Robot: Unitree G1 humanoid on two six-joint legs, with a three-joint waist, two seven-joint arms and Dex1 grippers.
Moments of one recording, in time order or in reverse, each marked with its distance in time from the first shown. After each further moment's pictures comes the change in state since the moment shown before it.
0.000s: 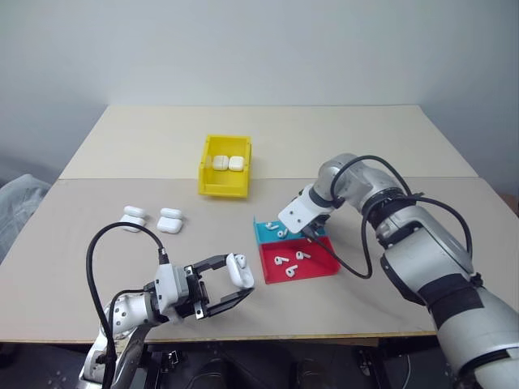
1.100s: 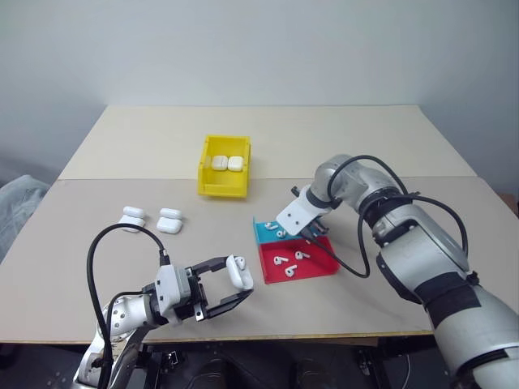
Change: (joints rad) left arm 0.007 0.037 -0.014 -0.022 0.015 0.034 0.036; right arm -0.013 0.020 -0.001 0.033 -0.035 -0.031 -0.025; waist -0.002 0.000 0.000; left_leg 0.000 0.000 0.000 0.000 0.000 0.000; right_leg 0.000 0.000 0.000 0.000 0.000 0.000
